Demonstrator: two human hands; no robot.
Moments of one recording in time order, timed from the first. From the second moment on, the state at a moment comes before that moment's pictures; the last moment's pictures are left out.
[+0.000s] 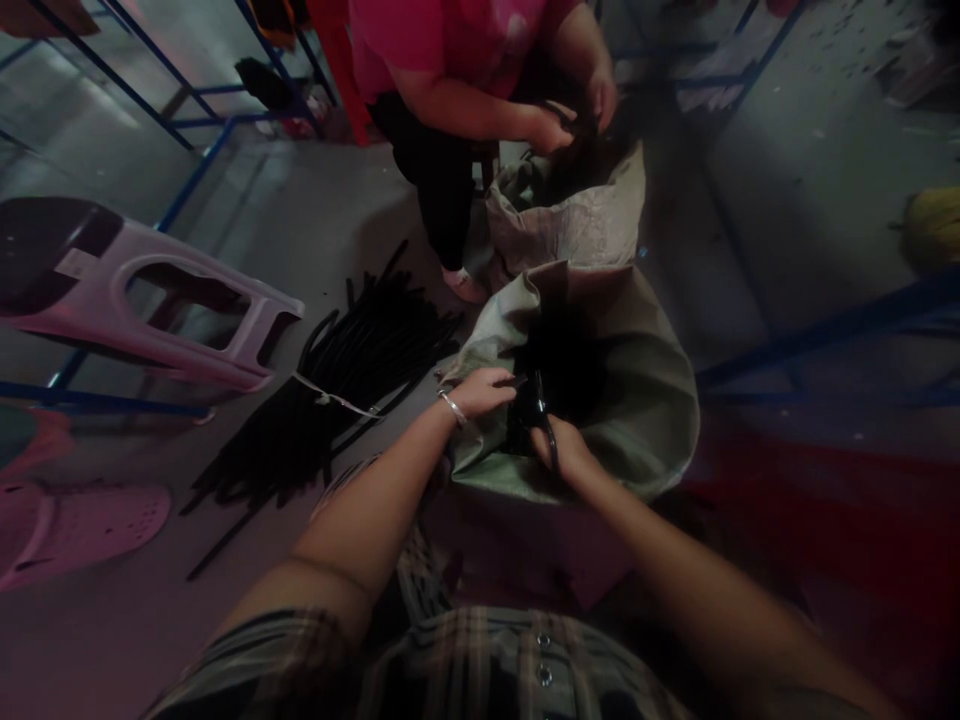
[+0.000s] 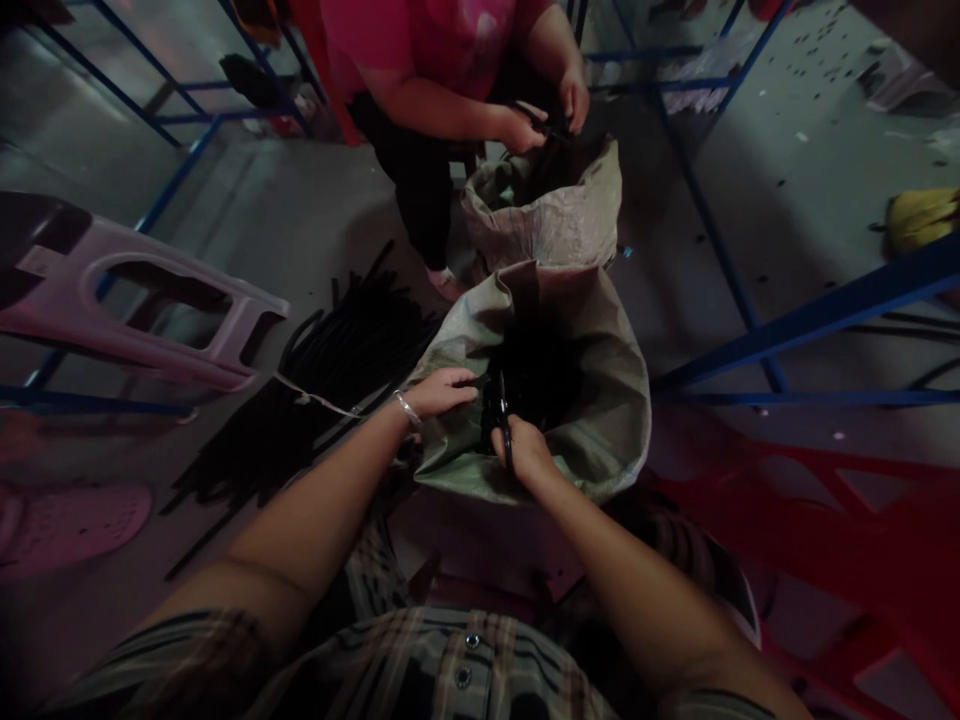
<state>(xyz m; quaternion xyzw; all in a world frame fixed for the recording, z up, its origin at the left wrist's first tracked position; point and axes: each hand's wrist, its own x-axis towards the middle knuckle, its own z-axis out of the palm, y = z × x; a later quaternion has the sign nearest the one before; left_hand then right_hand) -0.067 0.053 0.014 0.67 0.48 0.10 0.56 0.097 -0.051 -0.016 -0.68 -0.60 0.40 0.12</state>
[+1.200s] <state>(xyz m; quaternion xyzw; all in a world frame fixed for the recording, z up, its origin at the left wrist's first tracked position) -0.071 0.057 0.001 0.77 0.45 0.08 0.44 0.098 -0.053 -0.021 -0.69 -0.58 0.40 0.15</state>
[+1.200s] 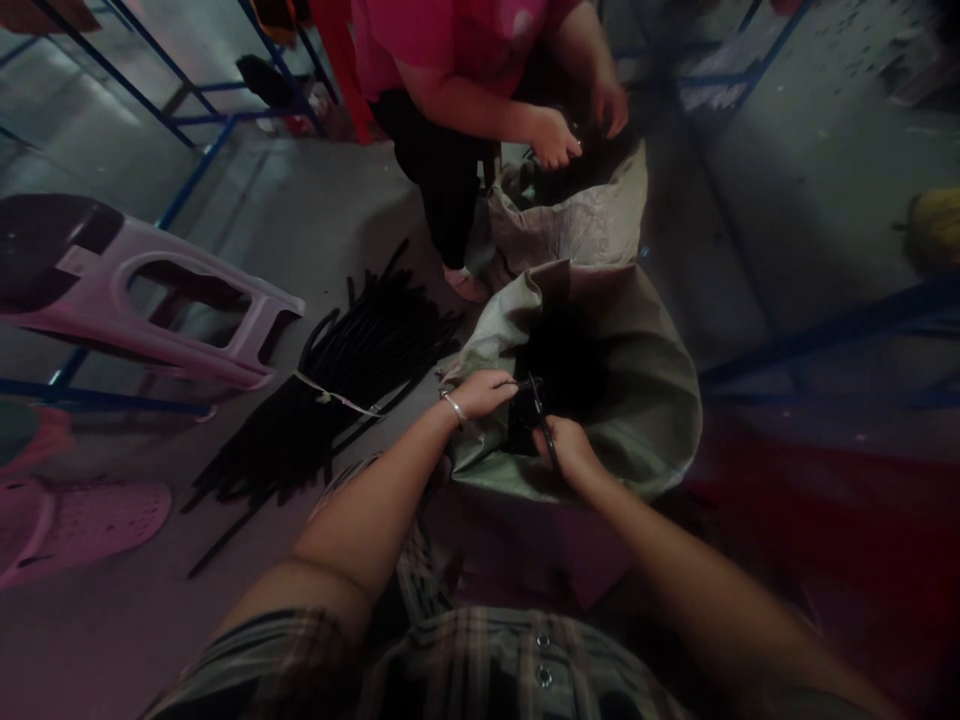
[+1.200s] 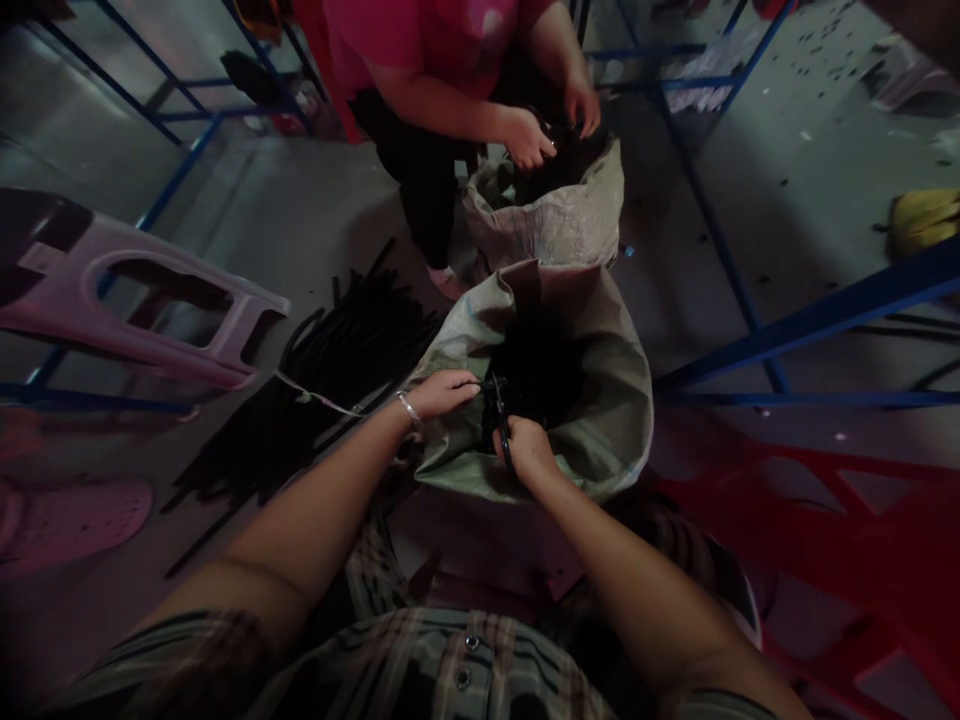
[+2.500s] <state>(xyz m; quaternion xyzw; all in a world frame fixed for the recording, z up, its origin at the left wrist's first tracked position) -0.063 0.049 0.015 0.71 0.45 0.10 0.54 0.095 -0.054 -0.014 -0.69 -0.64 0.32 0.09</state>
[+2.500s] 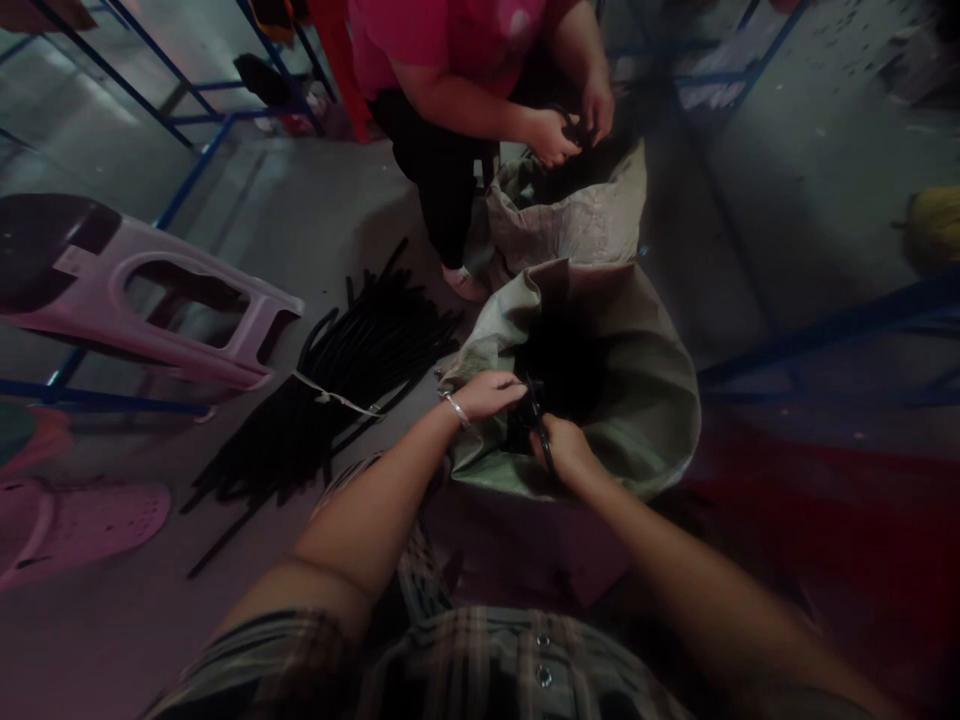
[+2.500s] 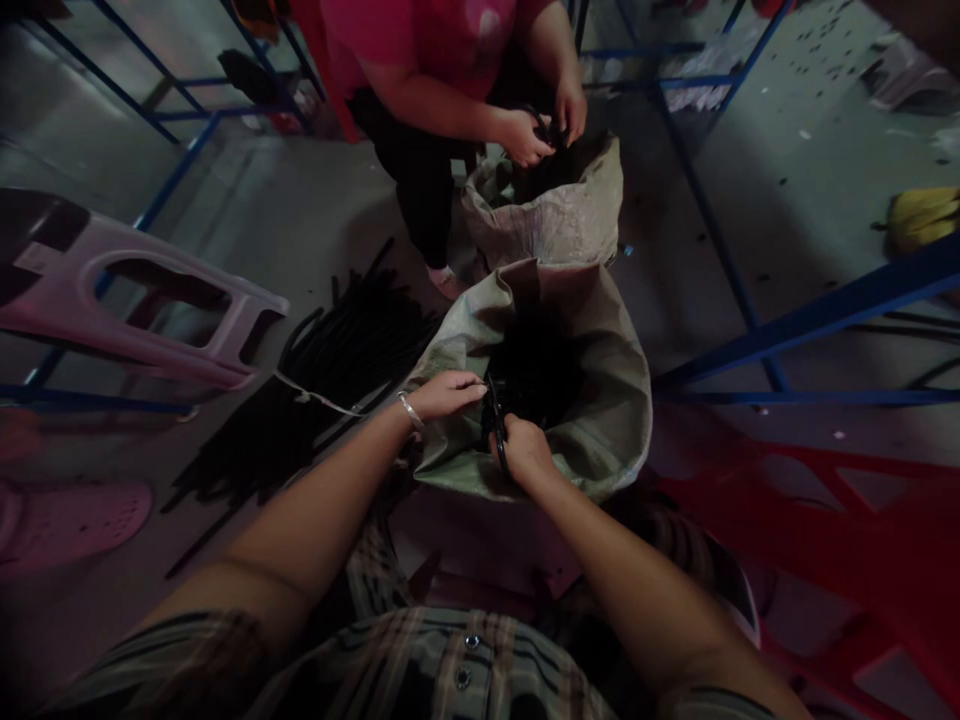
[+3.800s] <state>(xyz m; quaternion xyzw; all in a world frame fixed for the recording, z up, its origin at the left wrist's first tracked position) -0.064 0.050 0.014 0.76 0.45 0.12 0.46 0.097 -0.051 -0.003 -0.68 -0.65 0.34 0.03</state>
